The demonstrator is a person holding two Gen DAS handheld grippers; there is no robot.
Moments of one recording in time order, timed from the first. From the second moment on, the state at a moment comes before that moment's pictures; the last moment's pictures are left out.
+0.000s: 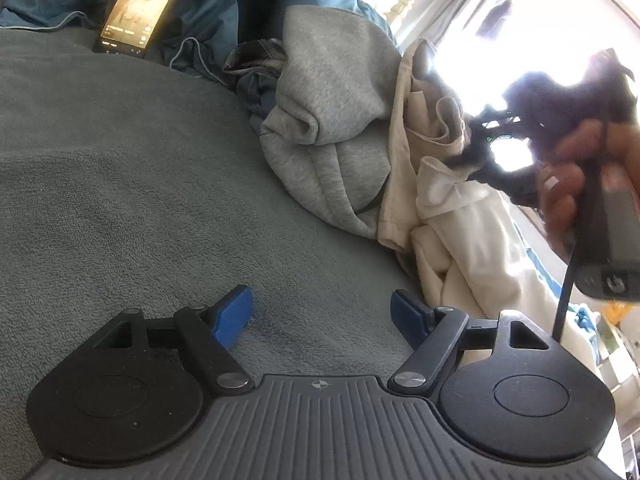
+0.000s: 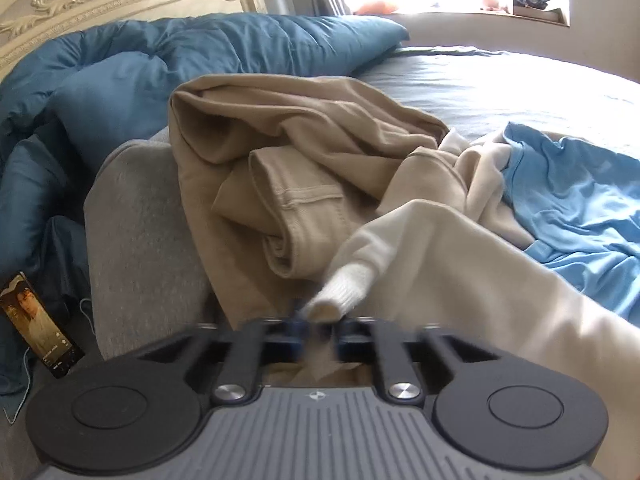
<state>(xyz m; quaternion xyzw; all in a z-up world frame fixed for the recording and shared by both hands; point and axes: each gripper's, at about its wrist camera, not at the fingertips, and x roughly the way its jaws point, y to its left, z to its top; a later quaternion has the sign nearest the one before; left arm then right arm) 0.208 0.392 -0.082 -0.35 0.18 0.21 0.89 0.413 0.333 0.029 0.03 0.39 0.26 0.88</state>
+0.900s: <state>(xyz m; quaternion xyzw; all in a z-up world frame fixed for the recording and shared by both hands) 0.235 0.213 -0.053 -0.18 0.23 -0.16 0.94 0.263 -0.056 0.221 0.01 0.24 0.27 0.93</state>
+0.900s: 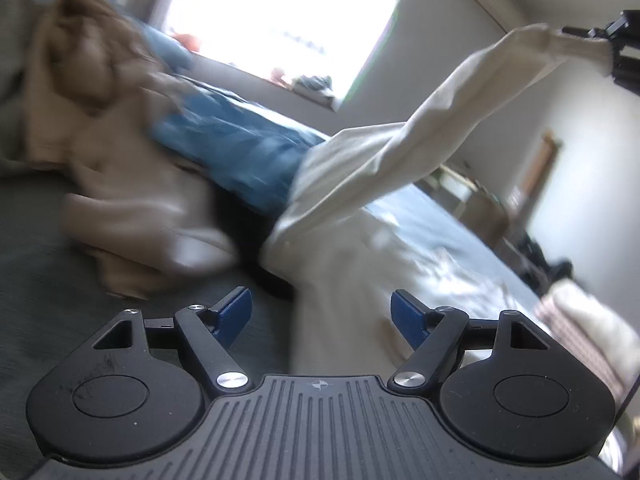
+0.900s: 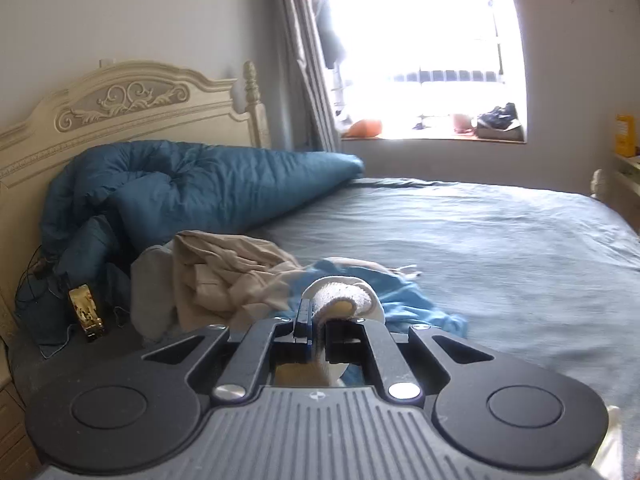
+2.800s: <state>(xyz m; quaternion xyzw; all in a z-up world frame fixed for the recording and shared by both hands) 0.292 0.168 -0.063 -0.09 0.25 -0.11 0.96 0.244 -0.097 0.069 -0.18 0.22 0.34 0.90</state>
